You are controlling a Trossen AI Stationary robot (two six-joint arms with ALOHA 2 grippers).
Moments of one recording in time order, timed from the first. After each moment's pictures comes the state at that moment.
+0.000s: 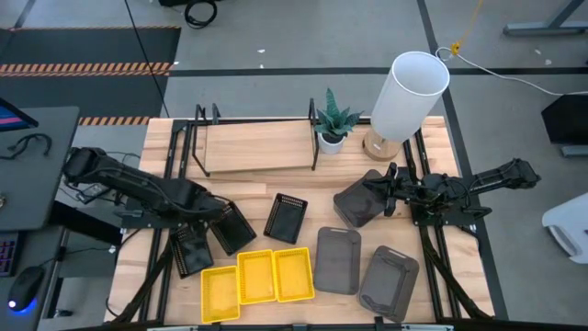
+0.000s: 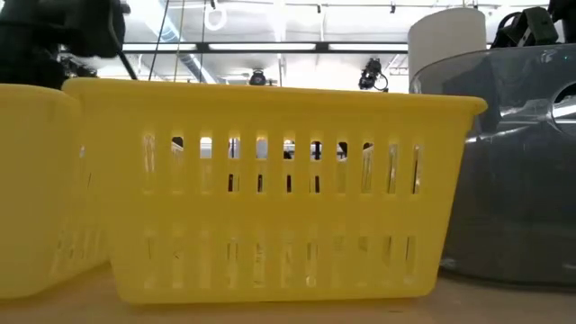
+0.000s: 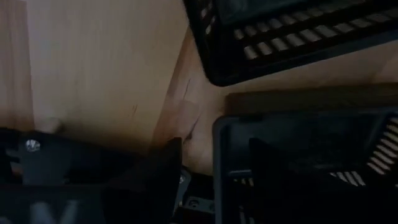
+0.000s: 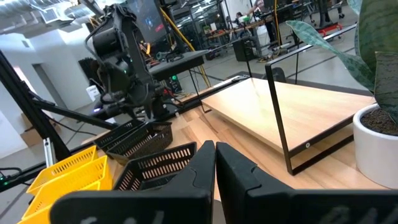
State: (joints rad) left arm -0.24 1.17 0.65 -1.16 0.12 -0.56; right arm 0.18 0.26 0.01 0.25 0.44 0.34
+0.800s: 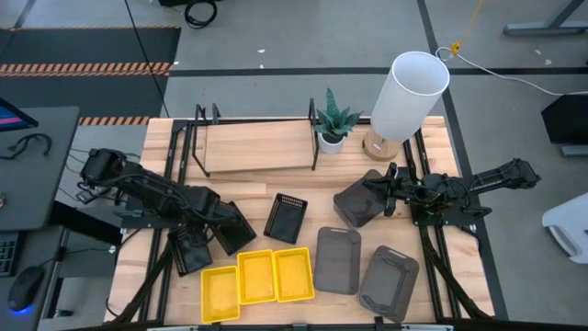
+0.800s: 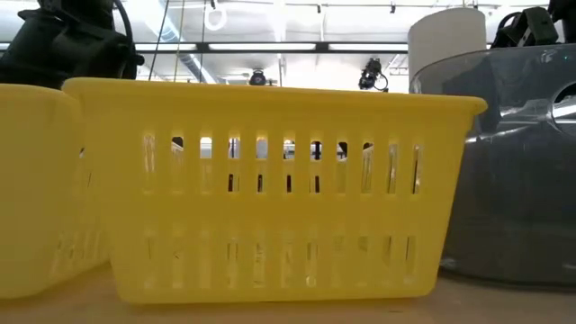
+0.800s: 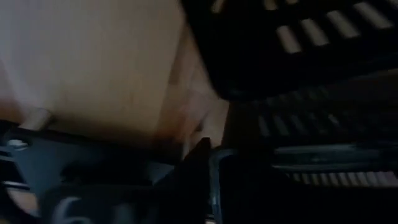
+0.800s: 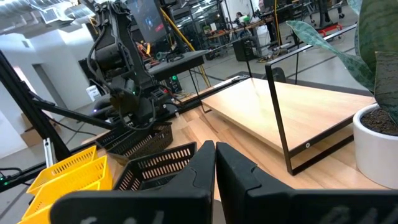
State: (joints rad) left arm -0.24 1.39 0.65 -1.16 0.16 -0.49; right arm 0.18 0.26 0.01 0.25 0.44 0.34
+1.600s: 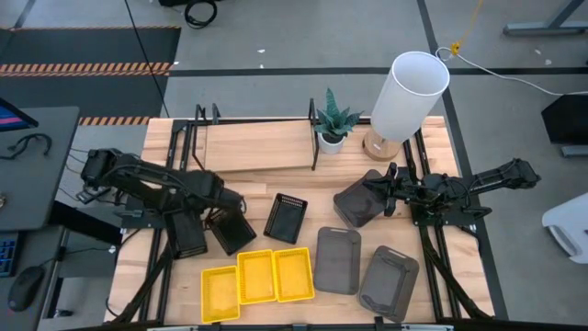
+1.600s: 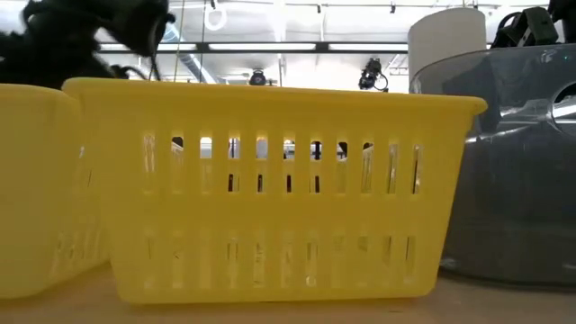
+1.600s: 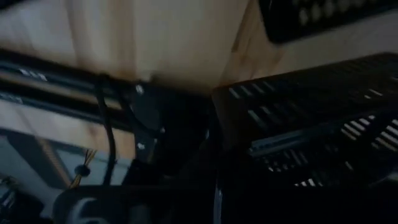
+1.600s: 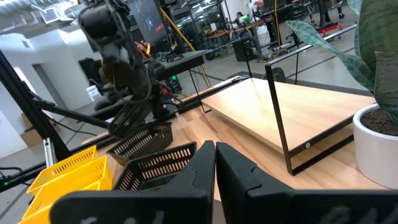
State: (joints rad) left arm -0.12 1.39 0.98 -1.58 -0.02 -0.34; right arm 0.18 0.26 0.01 0.25 0.44 0.34
